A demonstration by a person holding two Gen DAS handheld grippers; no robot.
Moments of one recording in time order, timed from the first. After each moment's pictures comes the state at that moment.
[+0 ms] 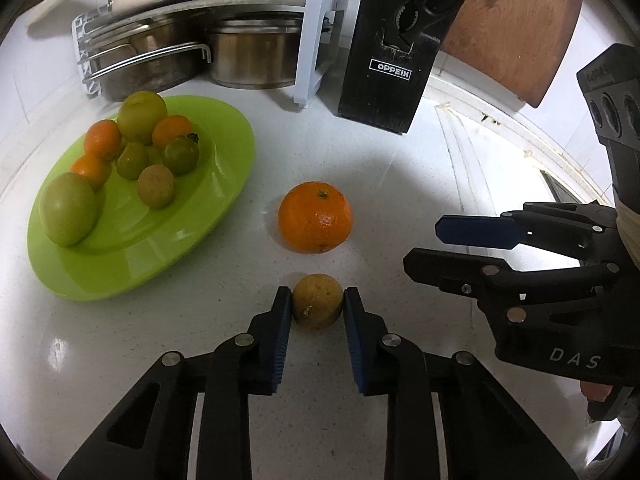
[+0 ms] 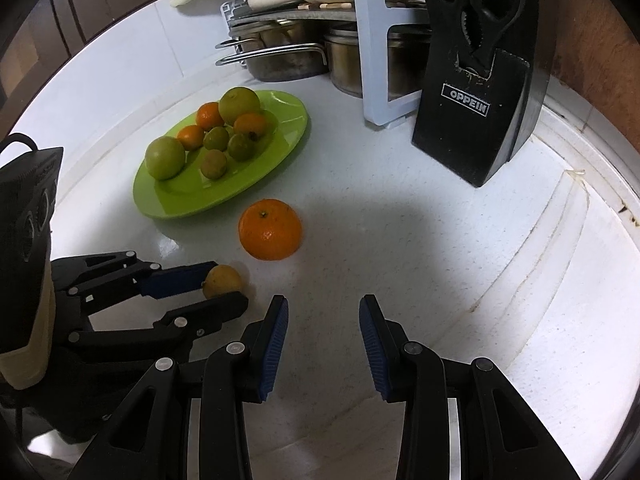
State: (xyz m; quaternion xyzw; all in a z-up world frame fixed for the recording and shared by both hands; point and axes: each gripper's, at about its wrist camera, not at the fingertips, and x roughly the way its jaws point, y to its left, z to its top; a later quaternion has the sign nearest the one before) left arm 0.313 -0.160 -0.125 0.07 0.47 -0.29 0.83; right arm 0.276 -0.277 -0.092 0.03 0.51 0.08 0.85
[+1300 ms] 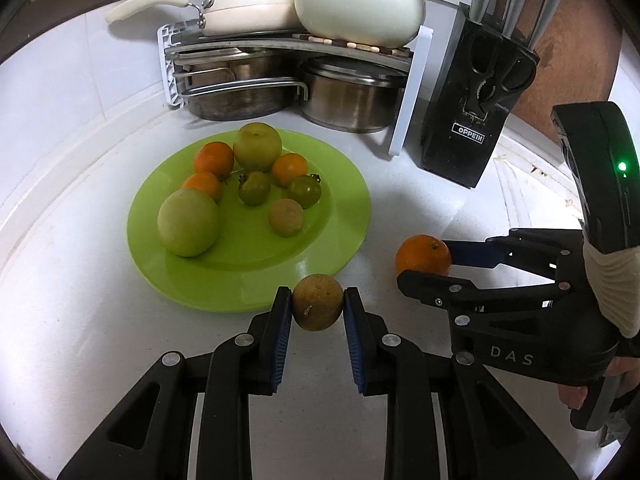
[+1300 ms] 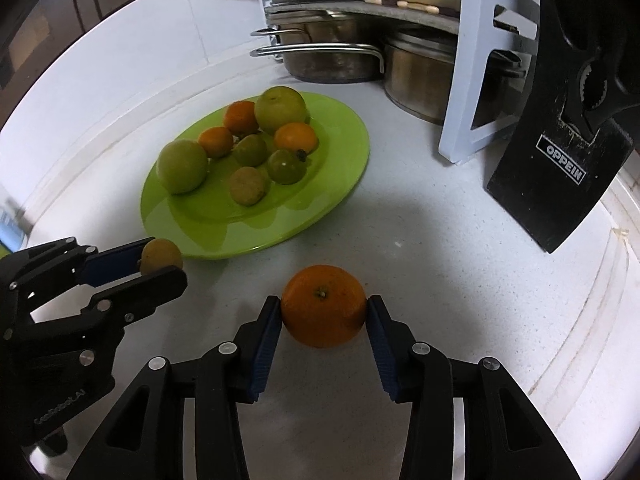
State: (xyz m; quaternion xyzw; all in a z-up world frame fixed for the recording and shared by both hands) left arm 0.322 -0.100 -0.094 0.05 0.43 -0.20 0.88; right arm 0.323 -0.227 -0.103 0.00 0.50 0.12 0.86
